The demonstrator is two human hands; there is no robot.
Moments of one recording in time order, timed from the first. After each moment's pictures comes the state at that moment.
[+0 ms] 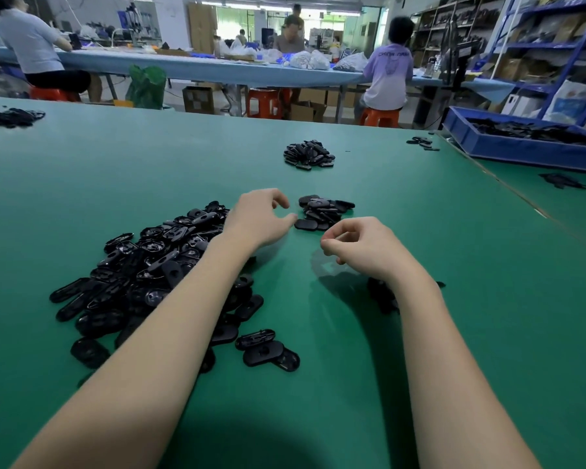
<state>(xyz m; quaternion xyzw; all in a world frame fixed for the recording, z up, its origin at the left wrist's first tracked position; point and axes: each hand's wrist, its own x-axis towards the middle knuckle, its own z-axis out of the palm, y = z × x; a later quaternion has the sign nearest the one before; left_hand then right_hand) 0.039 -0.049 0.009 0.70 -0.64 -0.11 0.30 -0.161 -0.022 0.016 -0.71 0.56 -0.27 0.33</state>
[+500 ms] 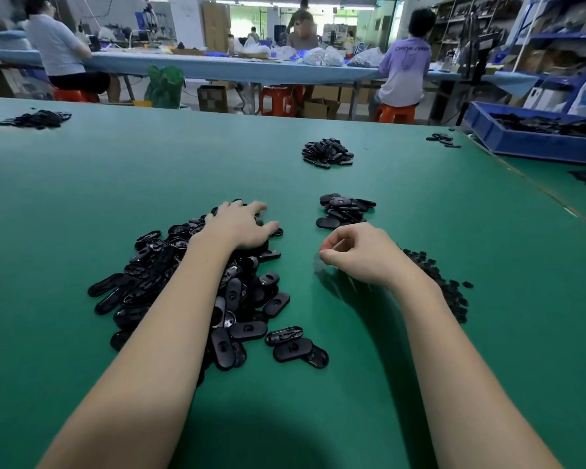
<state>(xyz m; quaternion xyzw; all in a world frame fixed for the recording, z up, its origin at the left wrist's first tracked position) 0.108 -0.042 -0.002 0.77 -0.62 -0.10 0.08 -0.131 -0.019 0.007 -0.76 0.54 -0.21 0.30</state>
